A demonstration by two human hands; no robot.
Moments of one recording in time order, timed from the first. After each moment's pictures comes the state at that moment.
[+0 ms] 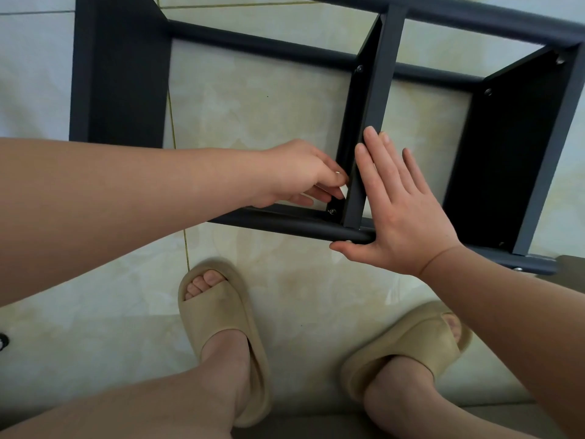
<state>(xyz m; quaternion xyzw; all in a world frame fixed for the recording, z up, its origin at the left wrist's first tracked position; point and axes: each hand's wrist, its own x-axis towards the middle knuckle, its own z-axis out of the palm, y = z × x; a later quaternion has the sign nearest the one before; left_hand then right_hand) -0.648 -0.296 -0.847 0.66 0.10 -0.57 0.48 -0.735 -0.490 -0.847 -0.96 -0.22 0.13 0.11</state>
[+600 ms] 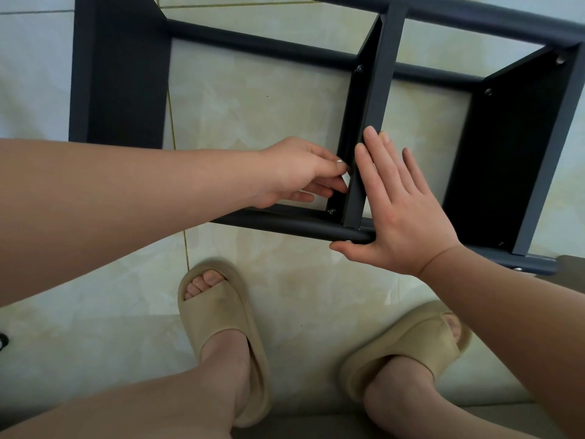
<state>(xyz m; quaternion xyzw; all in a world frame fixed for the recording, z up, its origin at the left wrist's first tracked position) -0.649 -0.297 -0.846 0.64 0.16 -0.55 0.52 -0.734 -0.489 -0.847 -0.96 -0.22 0.12 0.12</state>
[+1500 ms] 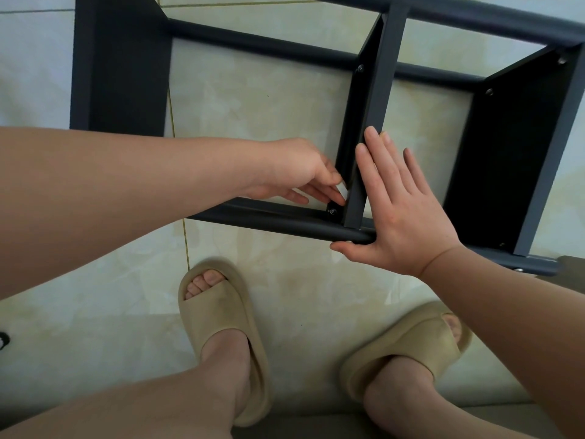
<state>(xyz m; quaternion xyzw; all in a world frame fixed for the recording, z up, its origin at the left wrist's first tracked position) -0.637 -0.293 -0.849 0.63 0.07 -0.62 0.45 -0.735 -0.490 -0.849 -0.96 -0.23 0.12 0.12</state>
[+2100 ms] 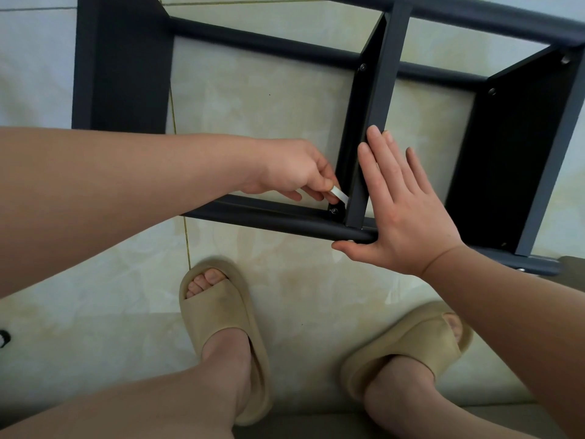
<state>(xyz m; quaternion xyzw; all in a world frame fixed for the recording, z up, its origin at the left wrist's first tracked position) -0.636 -0.286 -0.842 0.69 -0.01 -0.61 0.39 -0.735 -0.490 -0.849 -0.96 -0.23 0.12 0.11</state>
